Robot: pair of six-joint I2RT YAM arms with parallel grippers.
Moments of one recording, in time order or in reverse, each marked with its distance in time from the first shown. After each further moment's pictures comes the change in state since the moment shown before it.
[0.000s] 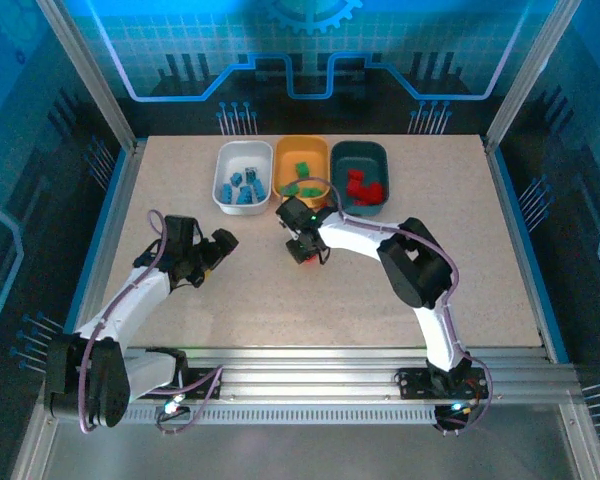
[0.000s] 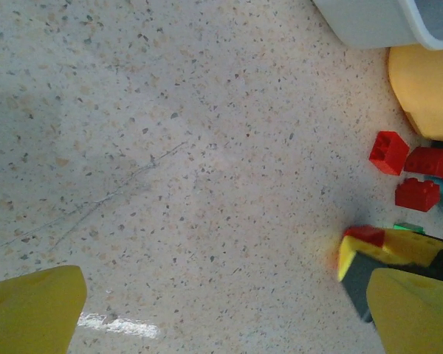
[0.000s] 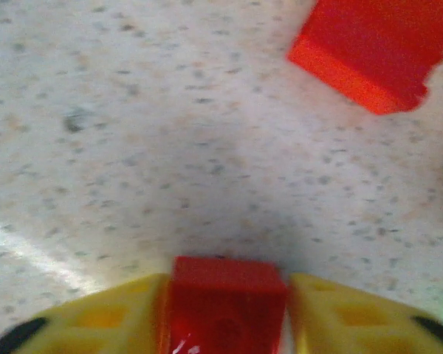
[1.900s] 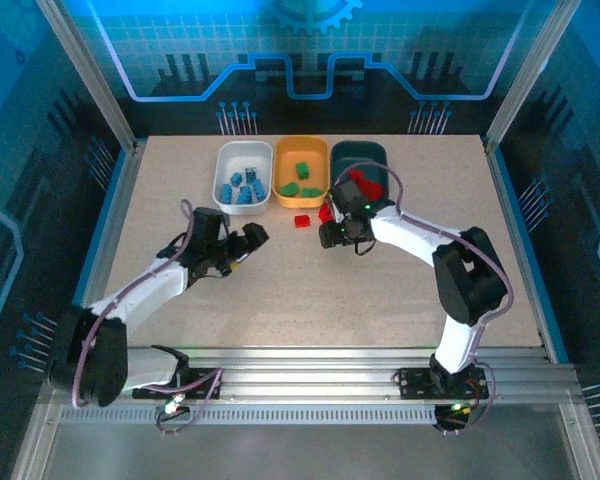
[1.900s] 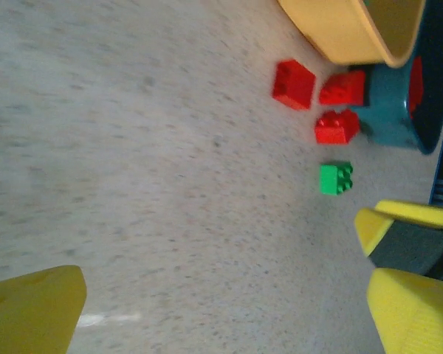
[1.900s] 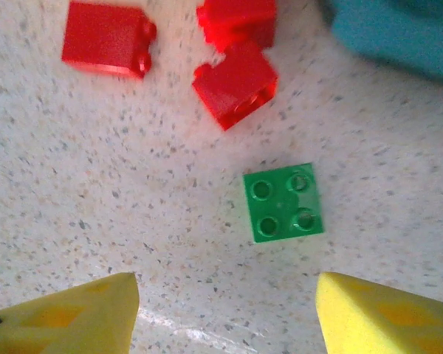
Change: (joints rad) left arm -0.159 0.074 0.006 0.200 0.076 -0.041; right arm -0.203 -0.288 -0.263 0.068 -0.142 0.173
